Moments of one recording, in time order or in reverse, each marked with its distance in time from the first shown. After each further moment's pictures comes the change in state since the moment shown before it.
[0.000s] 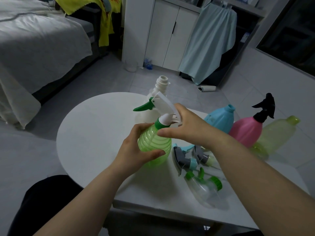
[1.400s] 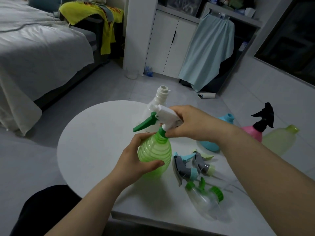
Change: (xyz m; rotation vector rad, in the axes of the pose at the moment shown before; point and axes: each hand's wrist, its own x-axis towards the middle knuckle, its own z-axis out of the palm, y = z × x) left_hand 0.000 0.003 -0.004 -0.033 -0.037 0.000; right_hand 0.008 -0.032 -0.023 -0.235 -0.094 -0.057
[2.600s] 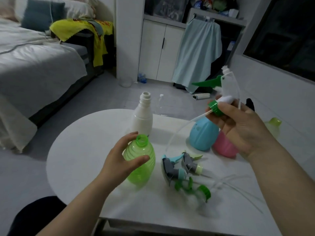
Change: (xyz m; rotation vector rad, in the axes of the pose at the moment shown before) left_hand 0.004 0.024 0.006 0.078 0.085 -0.004; right_hand -0.075 0.058 -0.044 1.246 0.724 -0.039
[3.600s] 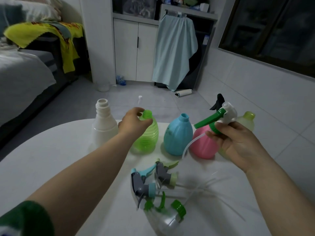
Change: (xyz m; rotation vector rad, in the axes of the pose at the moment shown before) left_hand 0.156 0.007 0.127 0.300 0.018 -0.123; right_hand 0.022 0.009 -0.102 -0.047 0.230 0.034
